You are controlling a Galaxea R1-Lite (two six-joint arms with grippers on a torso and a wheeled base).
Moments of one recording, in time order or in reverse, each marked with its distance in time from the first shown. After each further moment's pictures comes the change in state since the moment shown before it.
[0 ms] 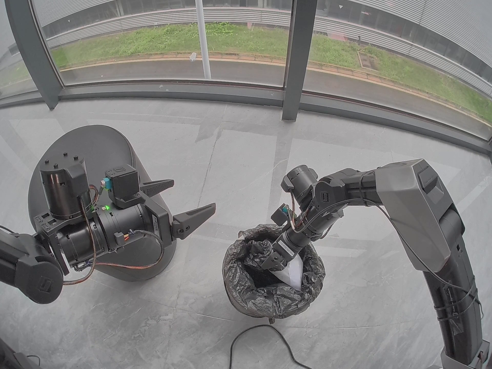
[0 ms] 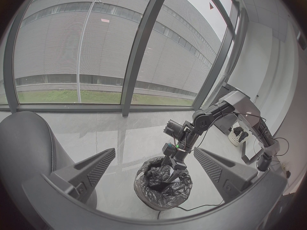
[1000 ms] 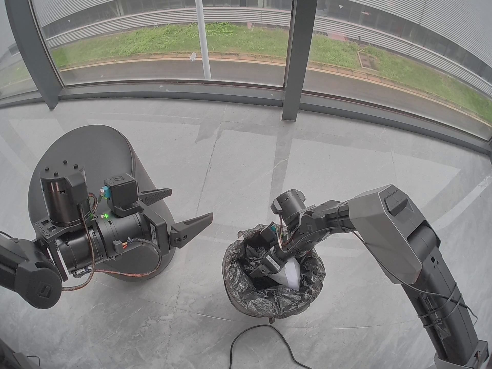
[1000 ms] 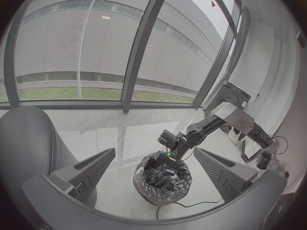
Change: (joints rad) left arm 0.006 -0.006 0.040 0.000 0.002 0.000; right arm 0.015 0.164 0.000 -0.258 0.002 0.007
